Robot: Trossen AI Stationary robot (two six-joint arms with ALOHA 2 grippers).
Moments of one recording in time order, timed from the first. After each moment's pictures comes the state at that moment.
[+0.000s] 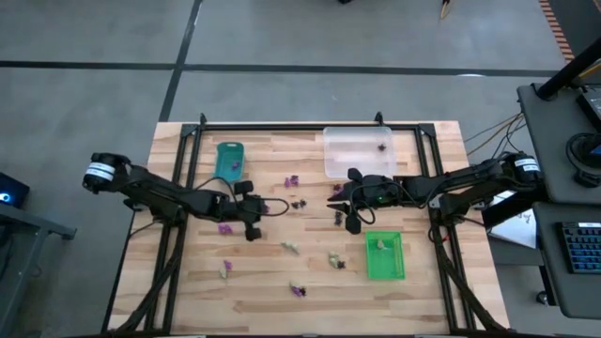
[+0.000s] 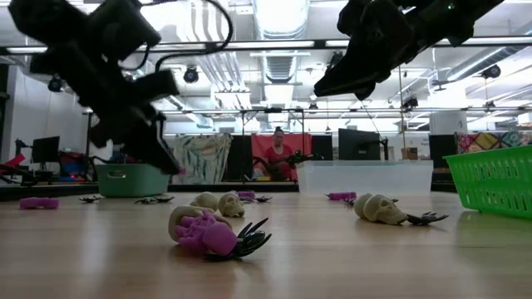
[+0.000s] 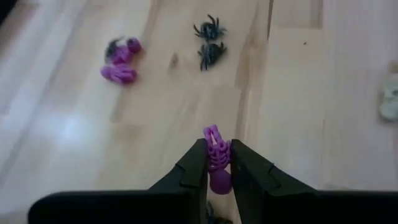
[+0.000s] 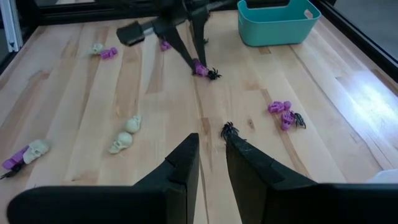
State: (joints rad) left arm -0.16 1.35 0.53 -0.06 -0.40 -0.16; right arm 0.04 1.31 0.69 0.13 0.08 0.10
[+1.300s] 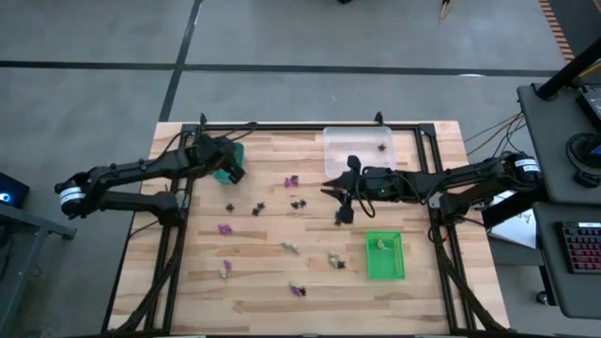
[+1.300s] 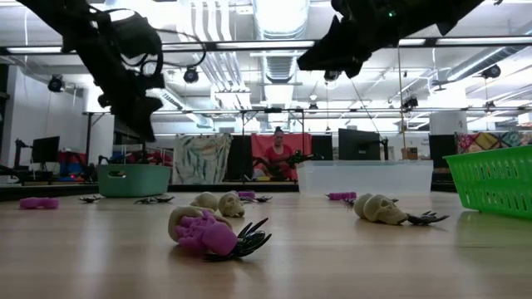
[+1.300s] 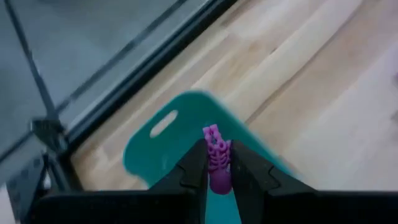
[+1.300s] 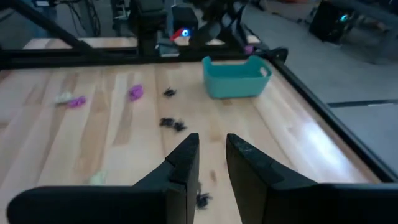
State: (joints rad) left arm 0.49 1.03 0.62 -0.51 -0.45 -0.14; right arm 0.01 1.31 0.76 0.22 0.19 0.00
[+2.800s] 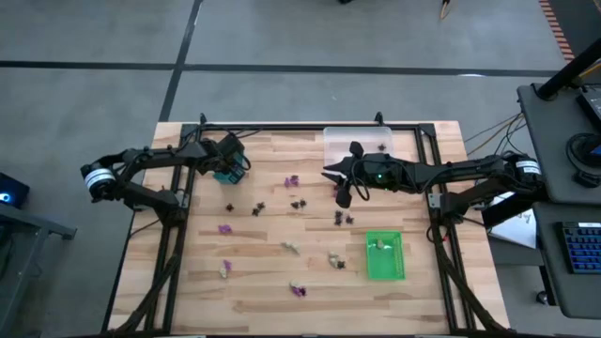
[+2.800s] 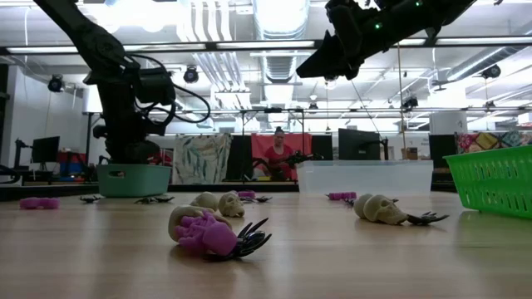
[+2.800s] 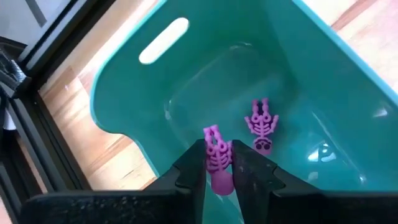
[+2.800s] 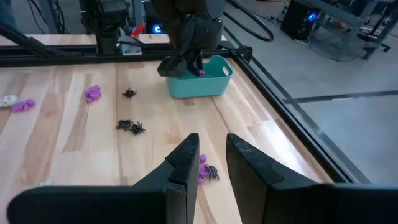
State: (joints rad) left arm 0.65 1.34 0.63 -0.51 -0.40 -0.14; right arm -0.11 1.31 0.79 0.18 0.18 -0.05
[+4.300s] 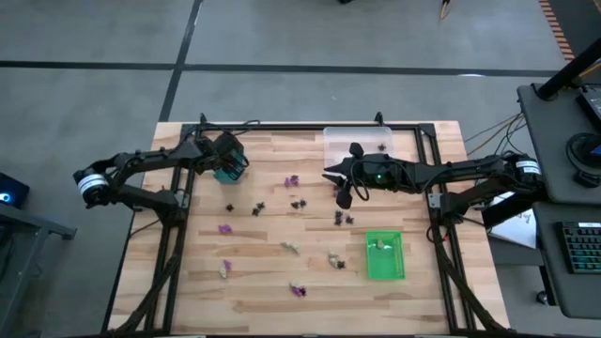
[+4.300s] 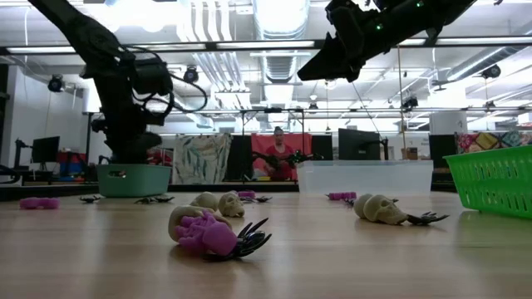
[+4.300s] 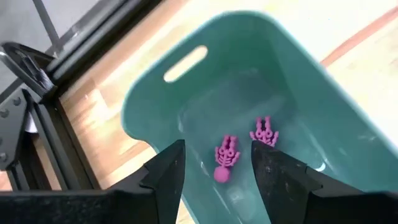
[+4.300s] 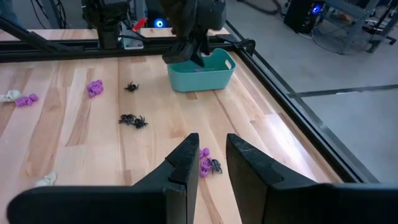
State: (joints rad) left arm 0.65 1.25 0.63 -0.51 -0.41 -0.17; right arm -0.11 1.31 0.79 0.16 0.18 -0.03
